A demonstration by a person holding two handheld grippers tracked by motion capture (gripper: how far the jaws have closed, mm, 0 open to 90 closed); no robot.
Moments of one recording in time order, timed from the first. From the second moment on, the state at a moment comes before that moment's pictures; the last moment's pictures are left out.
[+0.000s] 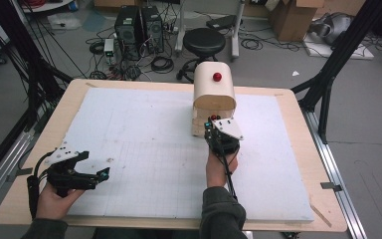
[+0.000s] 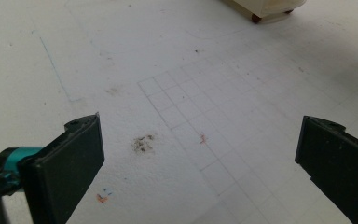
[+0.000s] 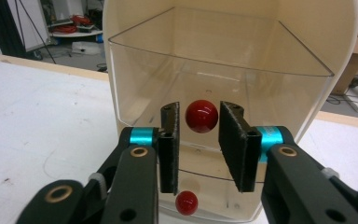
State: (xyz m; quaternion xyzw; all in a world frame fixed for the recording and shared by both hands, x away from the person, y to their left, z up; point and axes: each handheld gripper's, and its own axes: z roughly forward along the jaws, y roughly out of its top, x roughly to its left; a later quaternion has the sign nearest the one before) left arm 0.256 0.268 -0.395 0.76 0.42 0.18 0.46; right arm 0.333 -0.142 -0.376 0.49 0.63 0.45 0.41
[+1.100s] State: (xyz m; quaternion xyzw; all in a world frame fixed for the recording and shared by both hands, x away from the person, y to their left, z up) left arm 0.254 0.270 -0.394 0.75 0.42 0.19 0.47; right arm 0.333 -0.147 -0.374 0.49 0.63 0.45 0.39
